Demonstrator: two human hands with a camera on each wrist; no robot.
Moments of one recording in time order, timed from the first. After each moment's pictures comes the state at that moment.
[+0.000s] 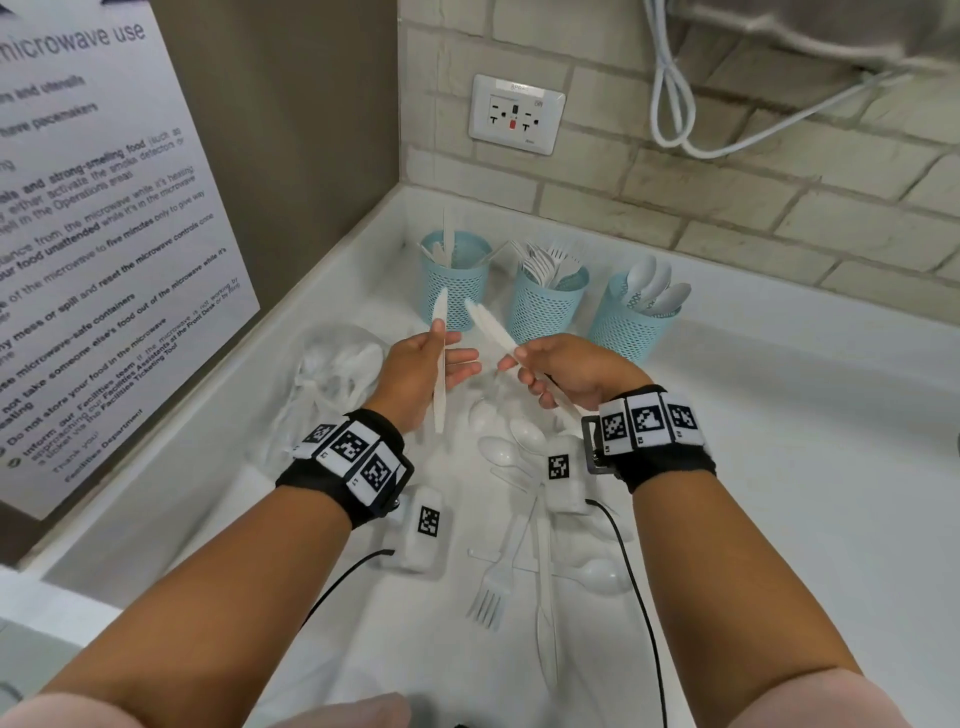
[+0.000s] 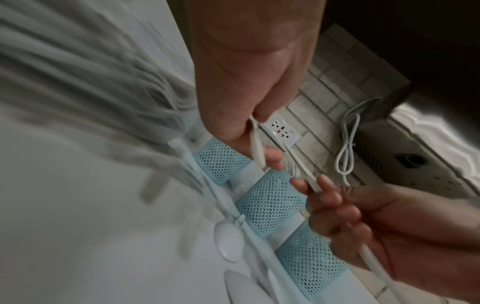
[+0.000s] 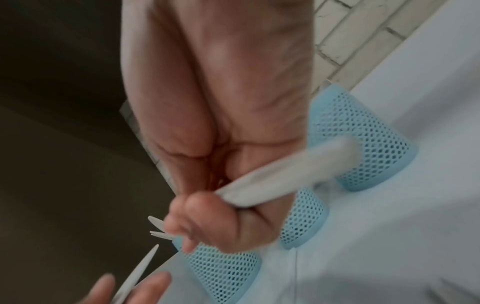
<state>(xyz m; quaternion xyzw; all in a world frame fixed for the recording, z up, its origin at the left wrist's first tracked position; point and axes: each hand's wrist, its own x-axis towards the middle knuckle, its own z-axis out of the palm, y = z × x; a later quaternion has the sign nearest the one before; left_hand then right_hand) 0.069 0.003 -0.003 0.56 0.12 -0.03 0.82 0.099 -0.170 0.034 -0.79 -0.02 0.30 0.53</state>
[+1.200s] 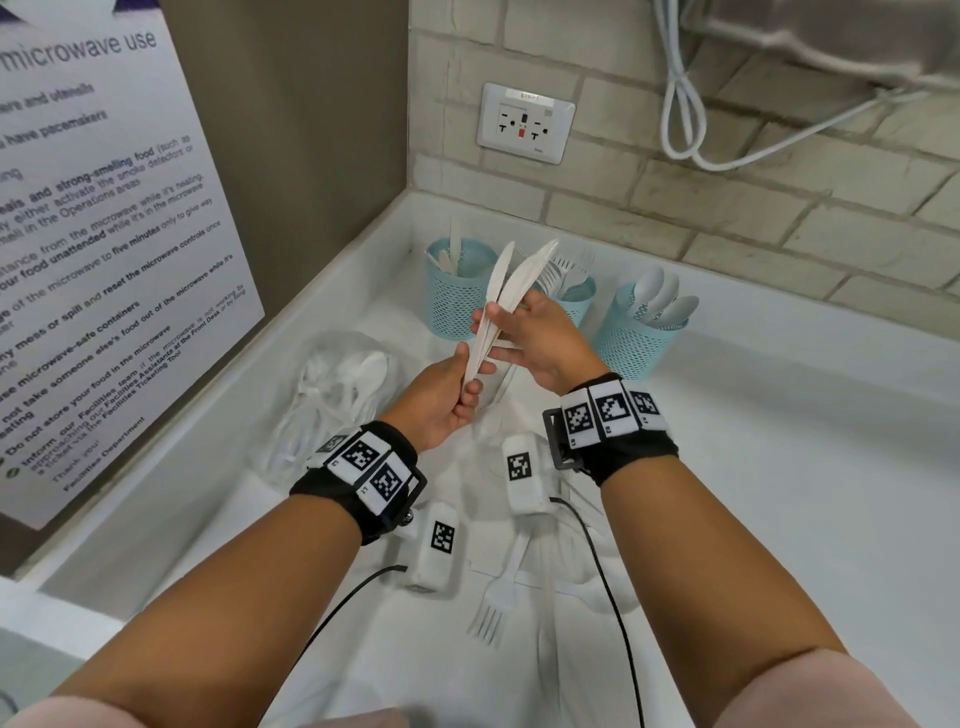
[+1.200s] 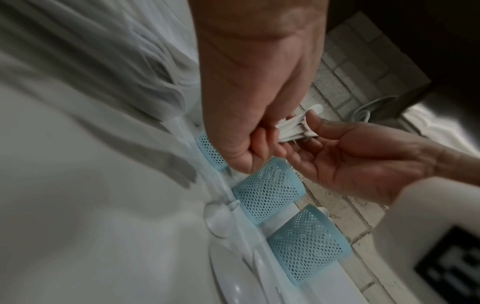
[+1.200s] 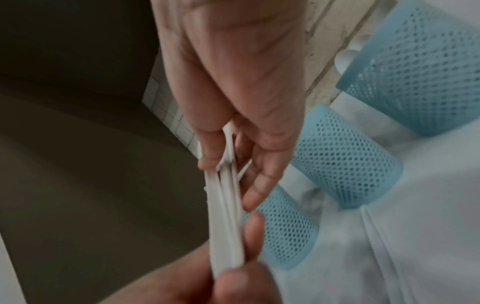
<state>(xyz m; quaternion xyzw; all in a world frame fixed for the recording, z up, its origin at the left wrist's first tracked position) 0.072 -0.010 -0.005 0.56 0.16 -0.16 0.80 0.115 -0.123 0.044 -0.69 -0.03 0.13 0.71</state>
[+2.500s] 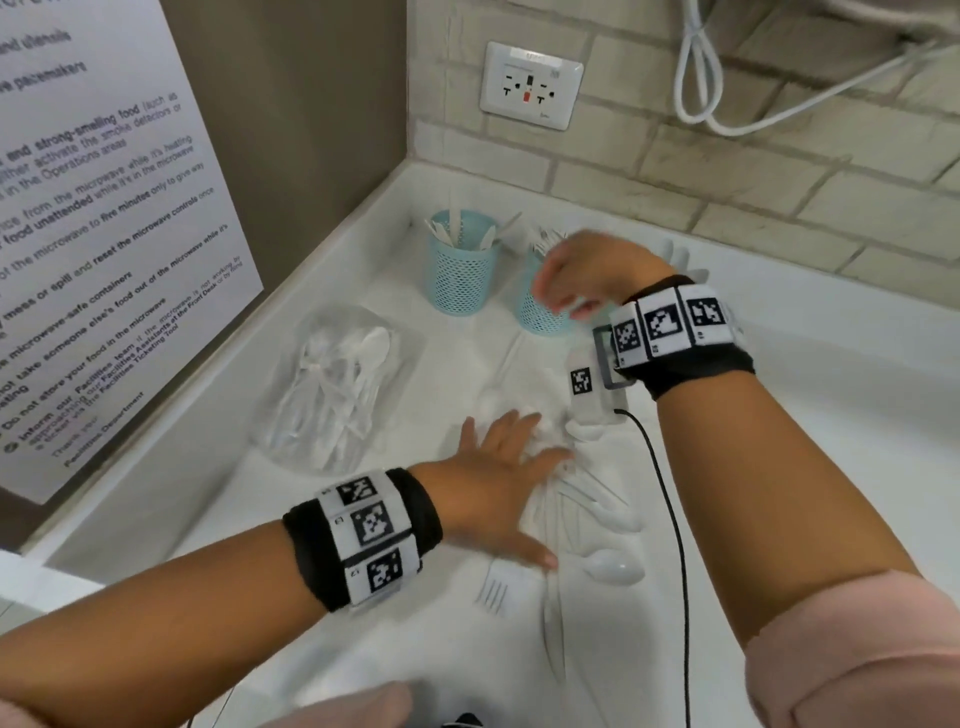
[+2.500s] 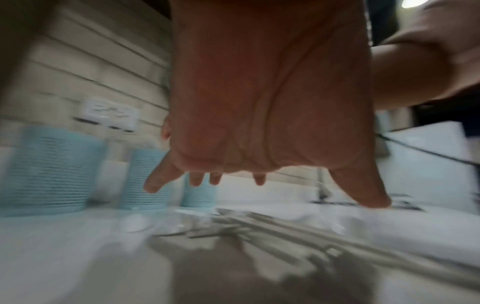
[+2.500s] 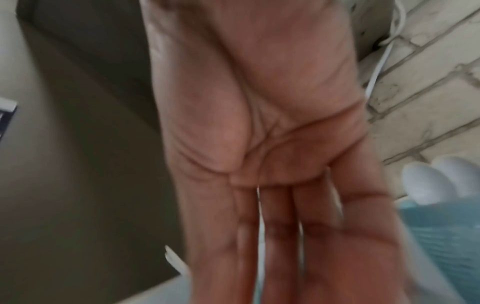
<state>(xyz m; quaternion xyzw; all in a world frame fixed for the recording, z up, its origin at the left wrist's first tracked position) -0.019 -0.032 -0.007 0.92 -0.31 -0.22 0.11 0.134 -0.154 0.110 -0.96 -0.07 0.19 0.21</state>
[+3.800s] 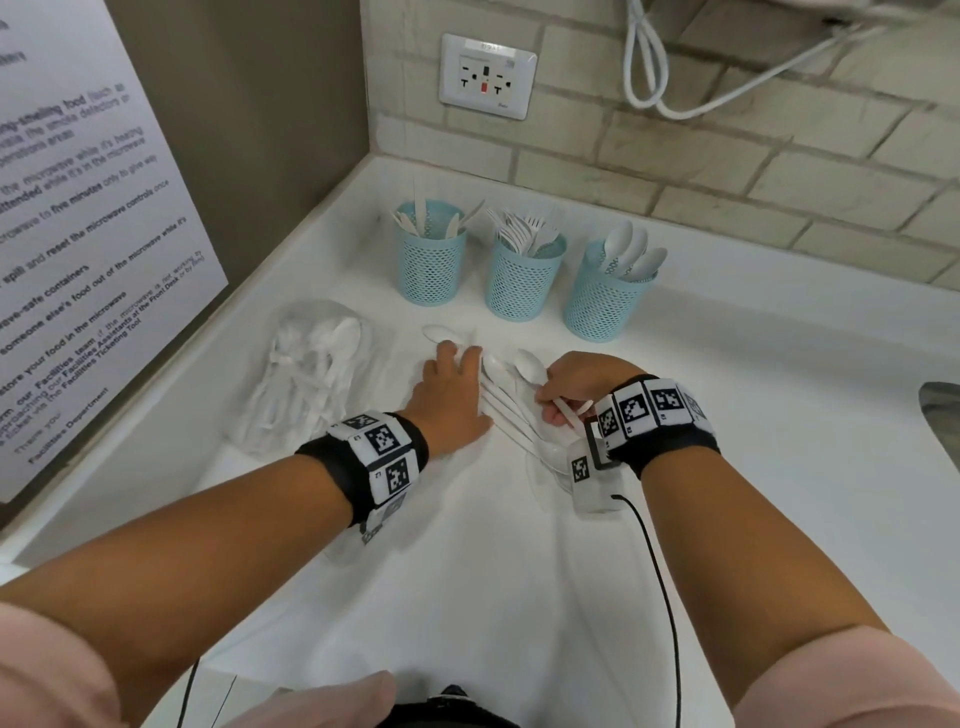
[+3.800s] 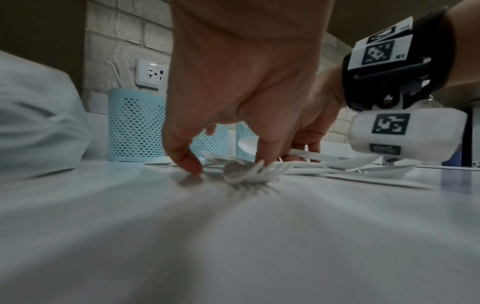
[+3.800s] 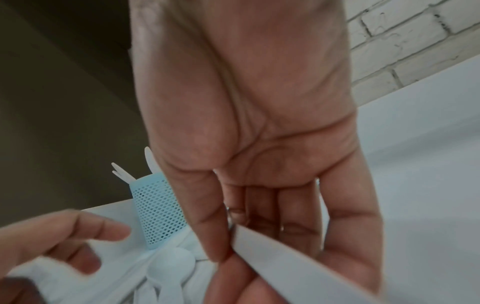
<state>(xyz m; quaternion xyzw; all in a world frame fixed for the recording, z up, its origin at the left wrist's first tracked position) 0.032 -0.034 -0.025 0.96 -0.09 -0.13 0.22 0.083 -0.209 0.012 -0.91 0.04 0.36 0.22</state>
